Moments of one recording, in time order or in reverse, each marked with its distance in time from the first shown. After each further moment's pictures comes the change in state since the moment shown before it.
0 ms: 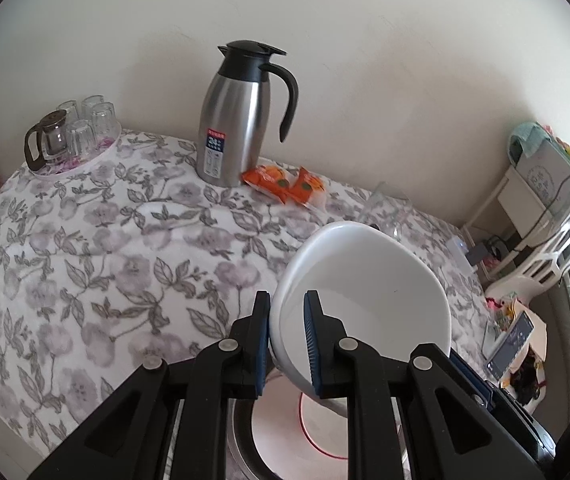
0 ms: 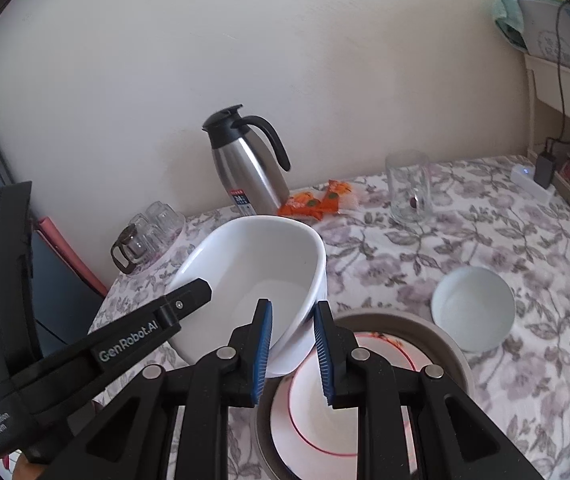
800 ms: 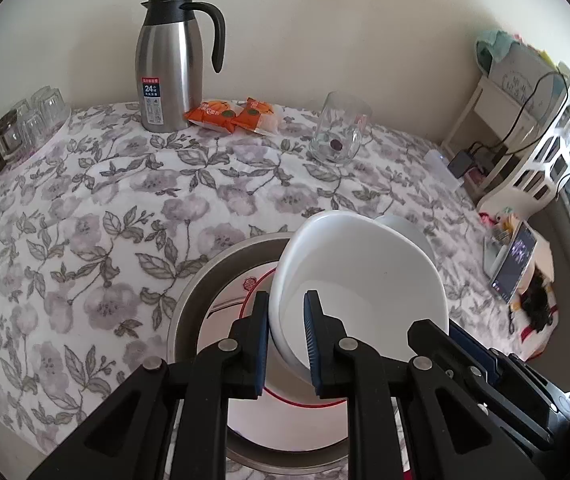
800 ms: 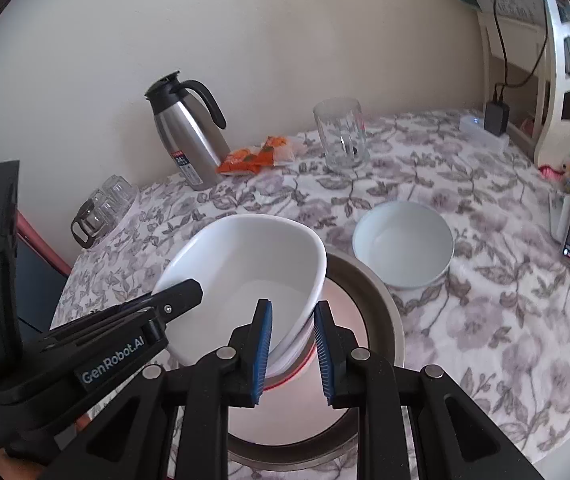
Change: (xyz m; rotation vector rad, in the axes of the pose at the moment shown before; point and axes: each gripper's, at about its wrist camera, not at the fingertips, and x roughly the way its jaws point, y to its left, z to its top) left arm 0.033 -0.054 -0.058 0.175 0.170 -0.021; right arm -0.003 -0.065 -0.039 0.055 0.110 -0.099
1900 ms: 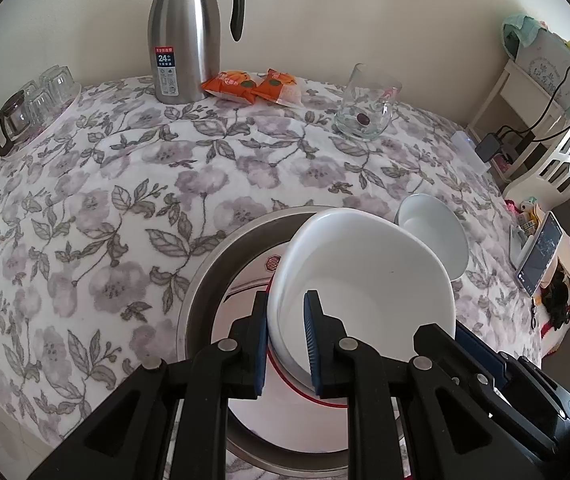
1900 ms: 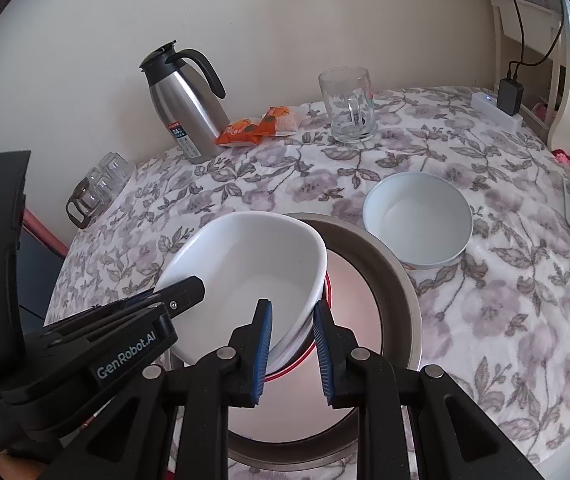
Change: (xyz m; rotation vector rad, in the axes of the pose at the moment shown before) left arm 0.026 0.015 -0.004 -0.027 0.082 0.059; right arm 0.024 0.006 -0.005 -0.015 0.088 0.000
